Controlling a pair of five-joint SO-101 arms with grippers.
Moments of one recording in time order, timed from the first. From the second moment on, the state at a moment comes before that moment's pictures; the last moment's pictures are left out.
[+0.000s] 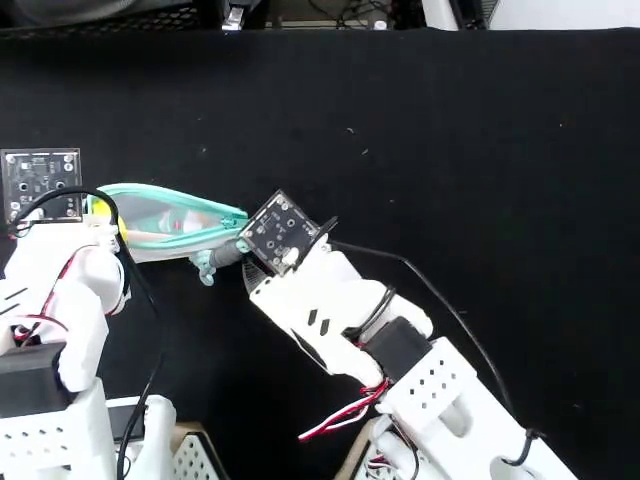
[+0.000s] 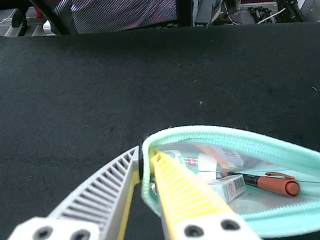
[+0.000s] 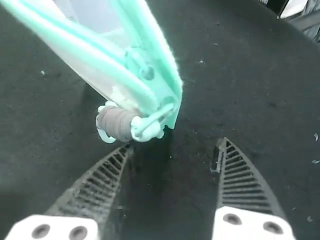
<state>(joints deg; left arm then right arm) -11.7 -60.9 37.6 71.8 -7.5 -41.2 -56.6 58.4 42.3 8.4</state>
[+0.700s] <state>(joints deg) -11.7 -60.9 37.6 71.8 -7.5 -39.8 -56.6 58.4 46.5 3.5</state>
